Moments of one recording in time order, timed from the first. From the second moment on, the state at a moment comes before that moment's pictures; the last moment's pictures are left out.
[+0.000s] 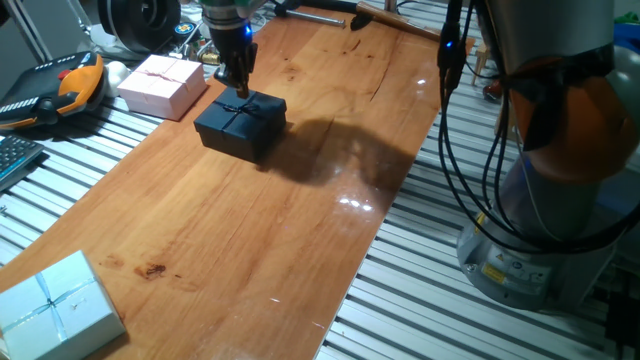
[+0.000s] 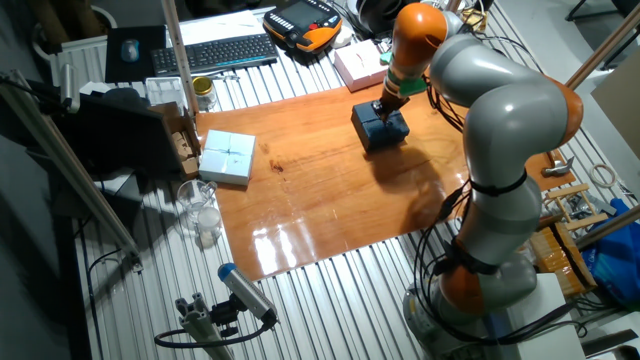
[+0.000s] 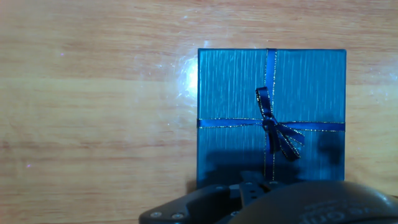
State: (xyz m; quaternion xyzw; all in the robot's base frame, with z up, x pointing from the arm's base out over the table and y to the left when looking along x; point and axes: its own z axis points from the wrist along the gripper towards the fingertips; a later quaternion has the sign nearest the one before) arm 0.592 -0.038 0.171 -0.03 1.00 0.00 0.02
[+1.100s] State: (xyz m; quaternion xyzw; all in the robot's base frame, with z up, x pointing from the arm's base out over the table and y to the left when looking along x) arm 0.590 -0.038 0.168 -0.03 1.00 0.00 0.03
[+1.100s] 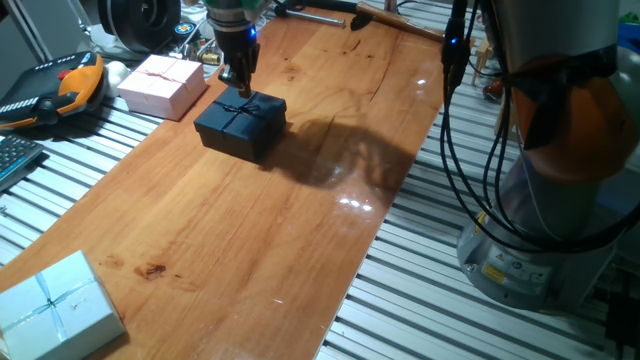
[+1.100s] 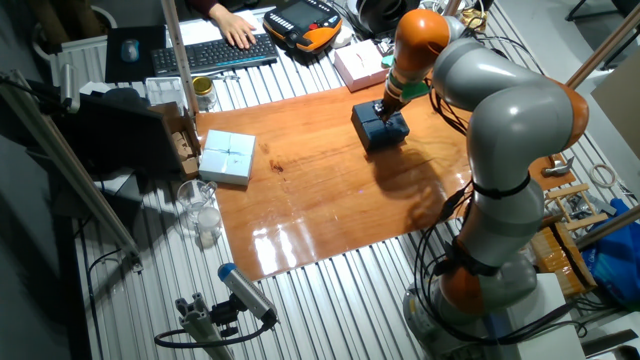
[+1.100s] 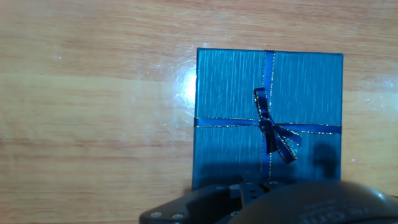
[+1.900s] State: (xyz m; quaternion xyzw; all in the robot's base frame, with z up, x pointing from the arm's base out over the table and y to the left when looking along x) arm 0.590 -0.039 0.168 -0.04 1.00 -0.01 0.04
